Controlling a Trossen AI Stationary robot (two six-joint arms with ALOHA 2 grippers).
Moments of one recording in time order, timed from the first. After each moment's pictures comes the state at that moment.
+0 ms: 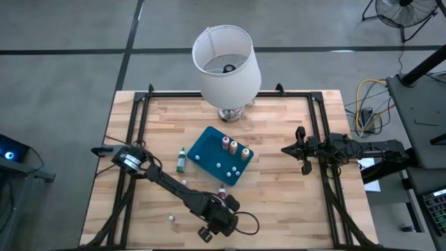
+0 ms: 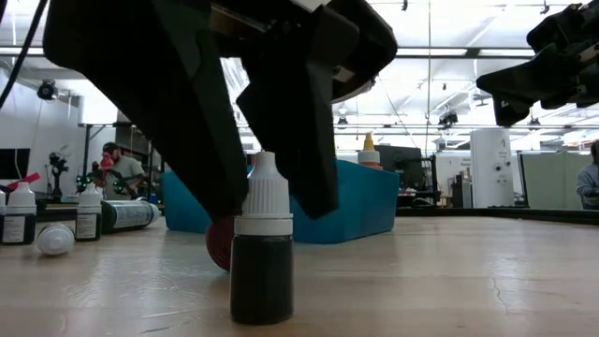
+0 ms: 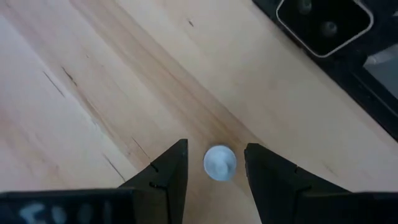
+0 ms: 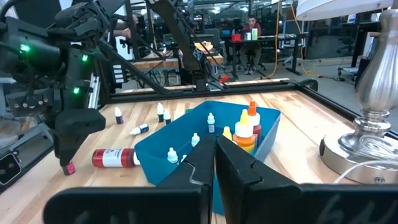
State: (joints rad) left arm -0.52 2.15 1.69 -0.60 0.05 0.22; right arm 0.04 0.03 0.01 0.01 0.02 0.11
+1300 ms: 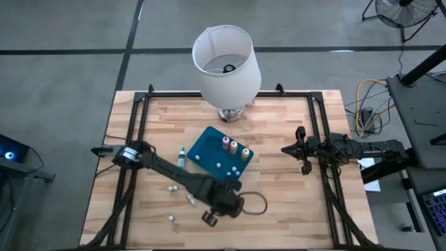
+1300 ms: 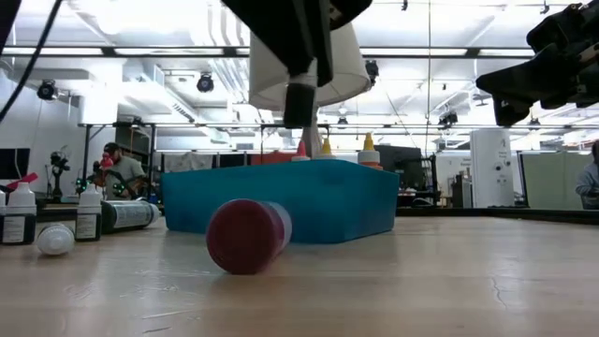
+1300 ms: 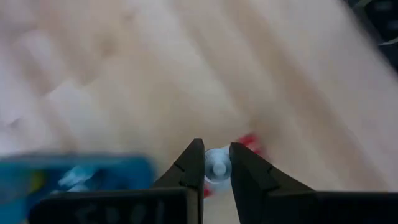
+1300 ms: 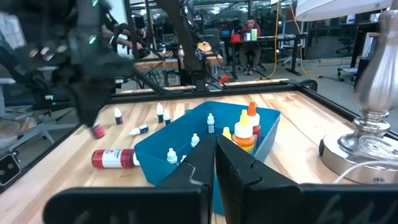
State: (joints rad) left arm -0.42 2.09 1.92 -0.99 -0.06 0.20; right arm 0.04 0.03 0.01 0.01 0.03 0.11
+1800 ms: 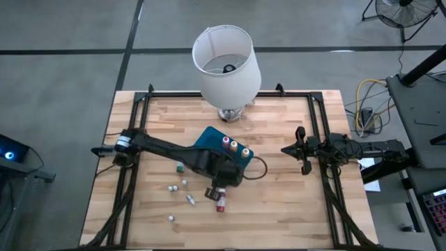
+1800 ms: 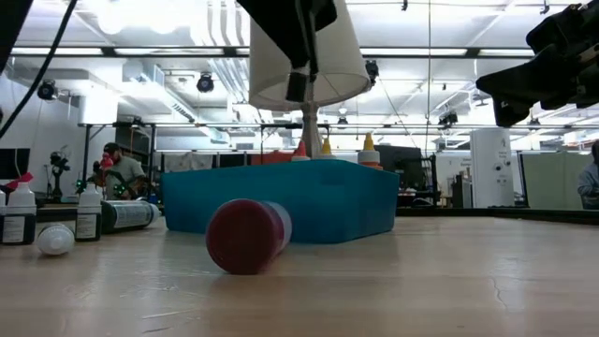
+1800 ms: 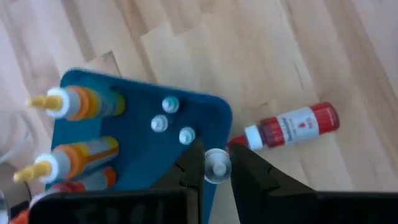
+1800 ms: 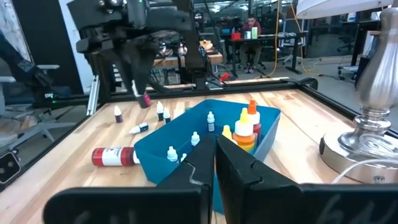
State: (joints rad) left arm -0.27 1.96 1.91 -1.10 -0.11 0.15; right arm 0.04 0.03 0.01 0.01 0.03 0.11
